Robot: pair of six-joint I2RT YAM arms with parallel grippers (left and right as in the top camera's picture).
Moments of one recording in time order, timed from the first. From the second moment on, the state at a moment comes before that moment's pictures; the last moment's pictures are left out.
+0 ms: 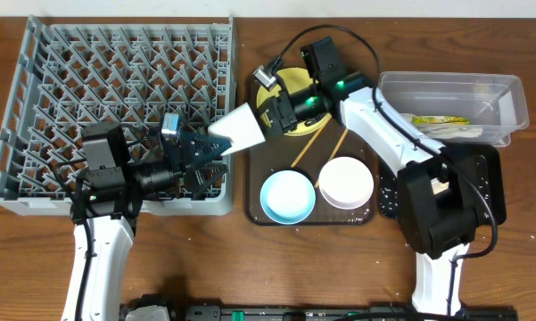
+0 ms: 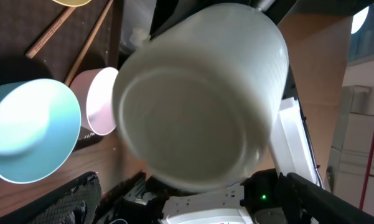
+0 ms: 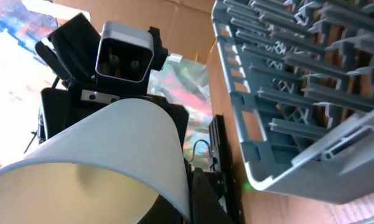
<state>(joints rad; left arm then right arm) 0.16 1.16 0.74 -0.34 1.30 -0.88 0.45 2.11 1.65 -0.51 -1.42 0.34</state>
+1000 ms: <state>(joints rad) 0.16 1.16 0.74 -0.34 1.29 -0.88 0.54 2.11 1.64 -0.57 -1.40 0.36</state>
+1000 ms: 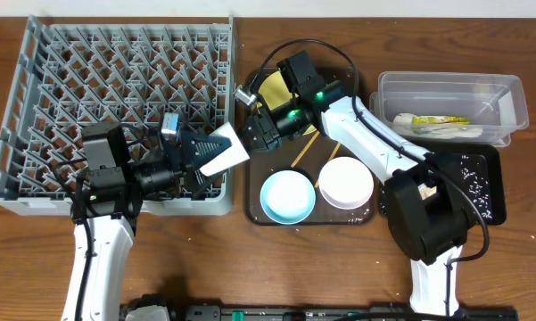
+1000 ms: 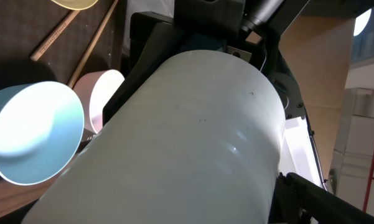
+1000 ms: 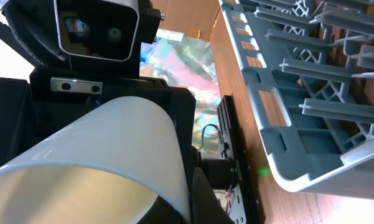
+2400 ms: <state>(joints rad) 0.17 1.16 0.74 -0.31 1.25 -0.90 0.53 2.11 1.63 -0.68 -1.35 0.37</state>
